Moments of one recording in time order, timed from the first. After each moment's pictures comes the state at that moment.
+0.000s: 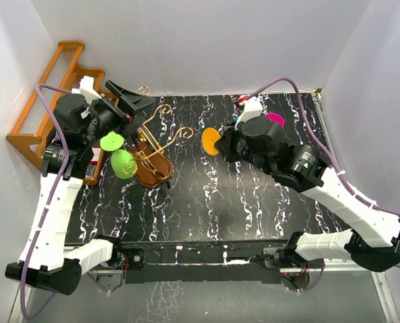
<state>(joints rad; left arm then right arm) -0.20 1.09 1.45 -0.60 0.36 -1.06 0.95 1.19 1.52 -0.76 0.28 0.60</state>
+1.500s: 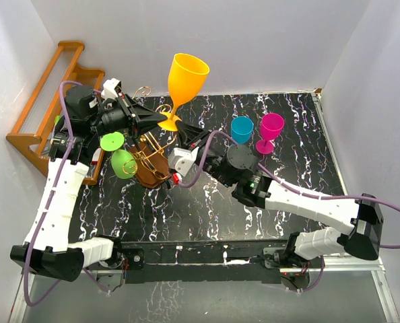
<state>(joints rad) -0.19 1.19 1.48 -0.57 0.82 -1.26 1.10 1.29 1.11 0.46 0.15 -1.09</state>
